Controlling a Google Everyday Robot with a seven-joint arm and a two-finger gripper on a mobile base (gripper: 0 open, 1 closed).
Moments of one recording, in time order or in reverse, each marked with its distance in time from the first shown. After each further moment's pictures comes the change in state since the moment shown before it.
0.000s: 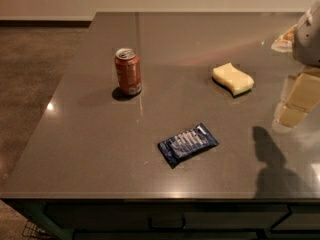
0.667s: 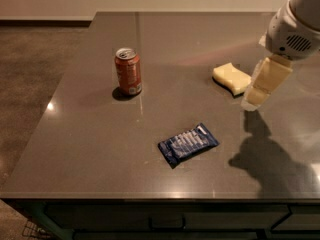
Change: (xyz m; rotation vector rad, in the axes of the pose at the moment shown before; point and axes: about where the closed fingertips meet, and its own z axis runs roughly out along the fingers) arm -0.017 -0.050 0.036 0.022 -0.026 0.154
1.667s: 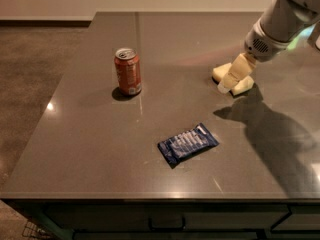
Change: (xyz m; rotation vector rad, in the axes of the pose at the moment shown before) arm -0.008 -0.086 0.094 0.005 -0.025 0.329
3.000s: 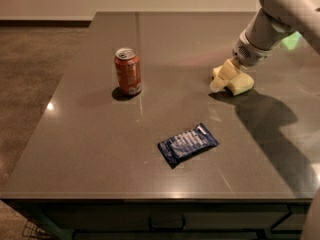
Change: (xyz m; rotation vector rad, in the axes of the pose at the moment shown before) arm -0.015 -0.025 0.059 -0.032 0.008 0.100
